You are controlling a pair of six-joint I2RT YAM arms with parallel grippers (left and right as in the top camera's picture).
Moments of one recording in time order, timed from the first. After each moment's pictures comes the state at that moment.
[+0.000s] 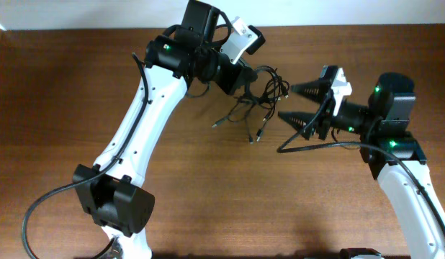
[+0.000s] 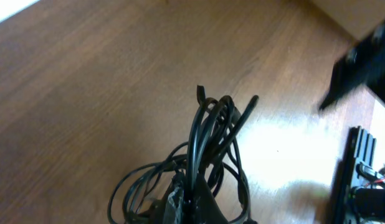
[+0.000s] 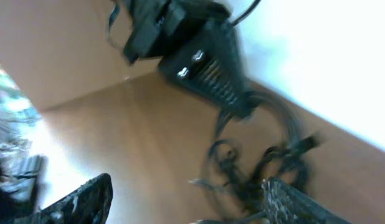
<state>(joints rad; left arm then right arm) -0.39 1.94 2.02 -1.02 0.63 0.29 -0.01 1.28 0.95 -0.04 -1.12 -0.21</state>
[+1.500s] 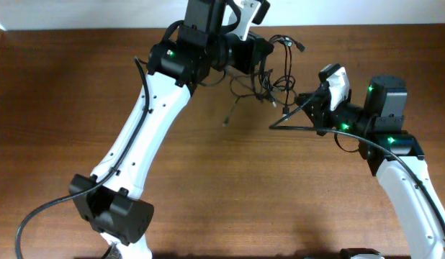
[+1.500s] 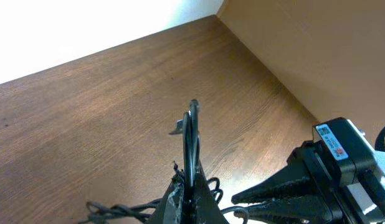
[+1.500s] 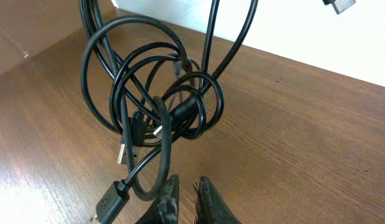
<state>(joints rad) -0.44 1.89 2.02 -0.72 0.56 -0.13 -0.01 1.31 0.96 -0.23 -0.76 -0.21</state>
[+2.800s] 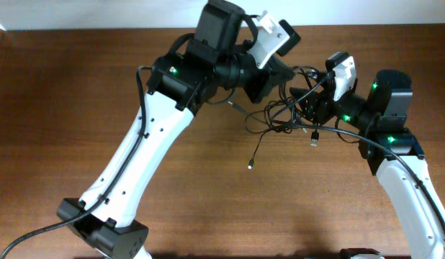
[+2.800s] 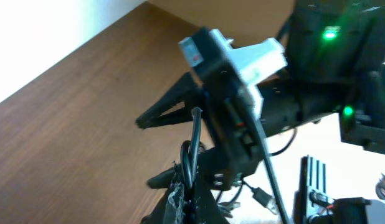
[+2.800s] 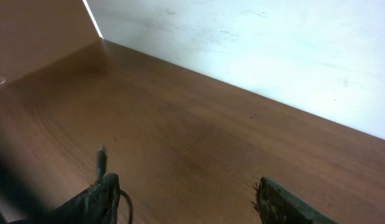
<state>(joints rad) -0.54 1.78 2.01 -0.85 0.65 0.15 -0.01 1.32 0.97 -0.08 -0.70 -0.15</state>
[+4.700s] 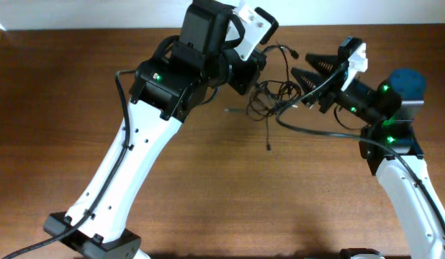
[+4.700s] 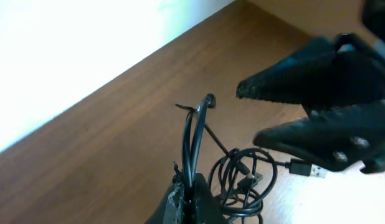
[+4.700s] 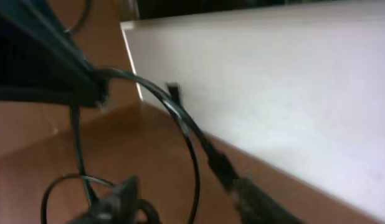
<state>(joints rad) -0.53 1.72 2.01 -0.89 0.29 0.13 -0.01 1.32 0.96 0.29 -0.86 0.08</state>
